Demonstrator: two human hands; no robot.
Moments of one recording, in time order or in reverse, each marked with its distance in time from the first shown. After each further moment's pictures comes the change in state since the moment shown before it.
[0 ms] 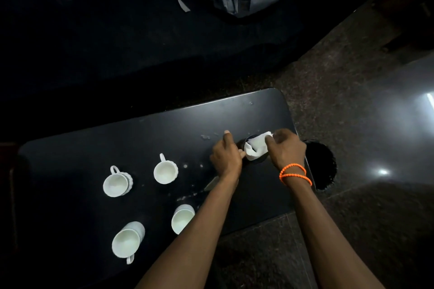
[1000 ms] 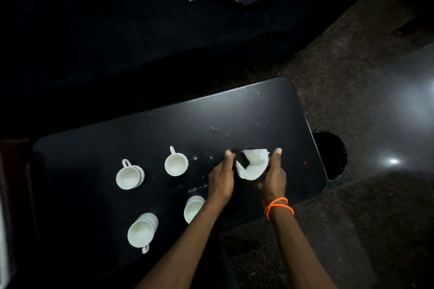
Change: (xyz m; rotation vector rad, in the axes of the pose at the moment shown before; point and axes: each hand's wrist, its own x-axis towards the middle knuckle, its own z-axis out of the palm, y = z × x) left_hand 0.001 -0.073 -0.086 0.173 -0.293 0.031; right_hand -0.099 0.026 0.062 0.813 -0.171 0.636
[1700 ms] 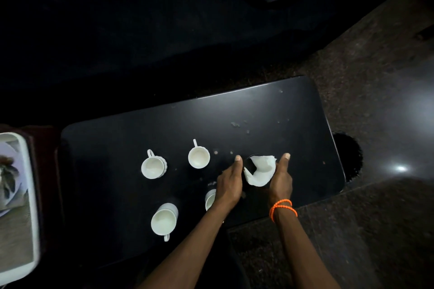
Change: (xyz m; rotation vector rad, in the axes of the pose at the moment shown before) left_hand -0.020 -0.003 -0.039 0.116 -0.011 -0.017; right_hand -0.021 0.026 0.028 -0.200 0.155 -0.042
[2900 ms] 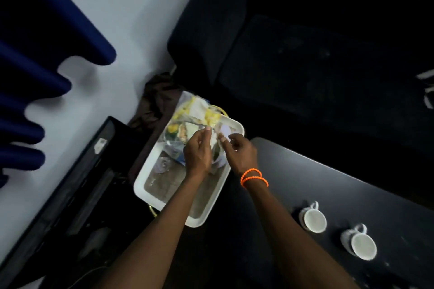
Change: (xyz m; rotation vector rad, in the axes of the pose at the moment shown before) left_hand -0.093 -0.030 -0.519 -0.336 1.030 0.288; right_hand -0.366 0.044 0.413 -0.647 -0.906 -0.995
